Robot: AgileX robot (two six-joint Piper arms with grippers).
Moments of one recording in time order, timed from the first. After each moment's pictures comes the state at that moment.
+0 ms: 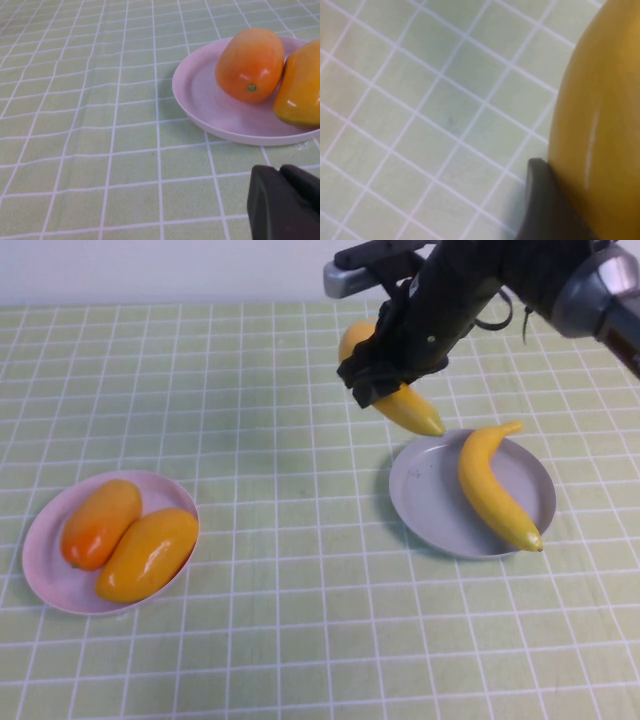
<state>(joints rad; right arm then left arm) 0.49 2.20 -2.25 0.14 1.23 -0.13 0.01 -0.01 0.03 0.06 0.38 0.06</state>
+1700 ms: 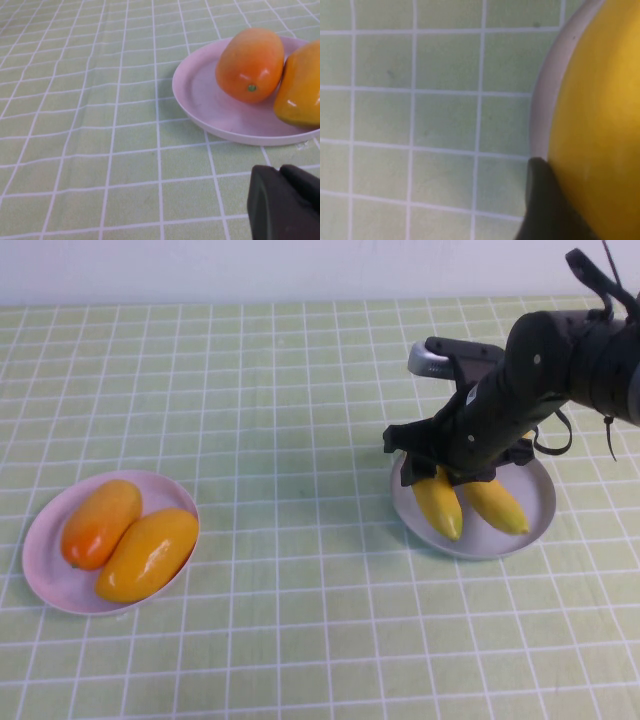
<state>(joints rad) 0.45 1.93 -1.51 0.21 0.80 0.26 0.01 -0.01 0.03 0.06 0.38 0.06</state>
